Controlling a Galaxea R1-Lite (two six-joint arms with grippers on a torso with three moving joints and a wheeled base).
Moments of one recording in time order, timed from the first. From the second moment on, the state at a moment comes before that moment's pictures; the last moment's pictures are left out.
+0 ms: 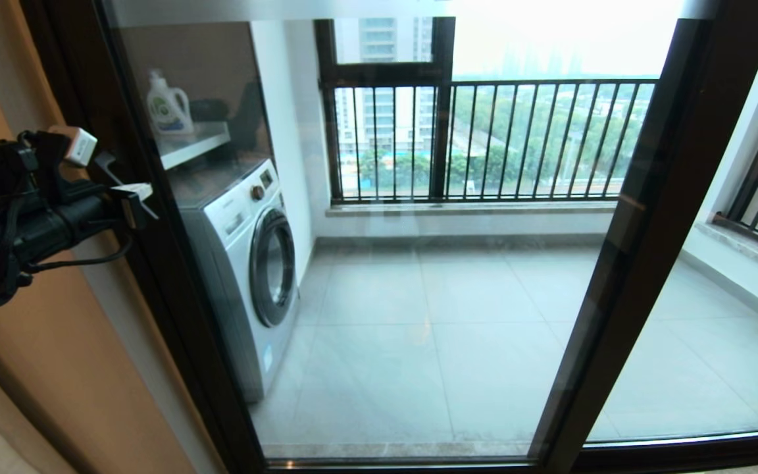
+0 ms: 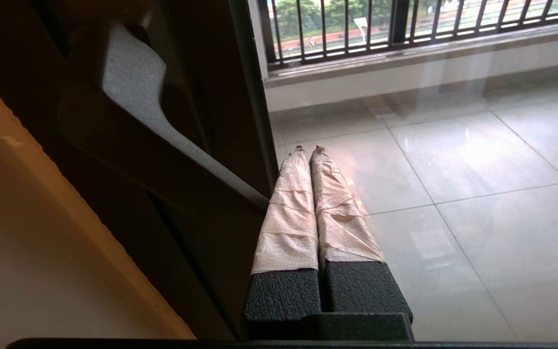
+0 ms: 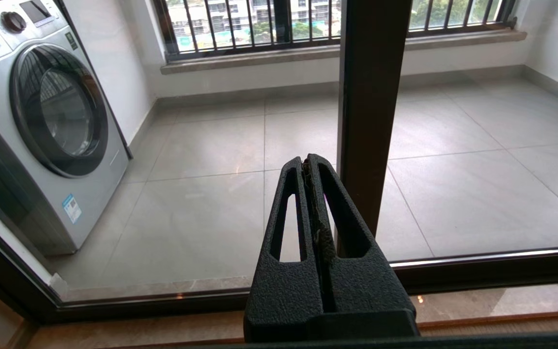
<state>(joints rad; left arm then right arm) 0.24 1.86 -1.11 -0.70 -0.31 0.14 0.00 0.00 0.00 -0.03 -0.01 0.03</state>
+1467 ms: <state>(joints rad) 0.29 1.81 -1.02 -0.75 -0.31 0.15 0.00 0.00 0.00 -0.03 -0.01 0.03</state>
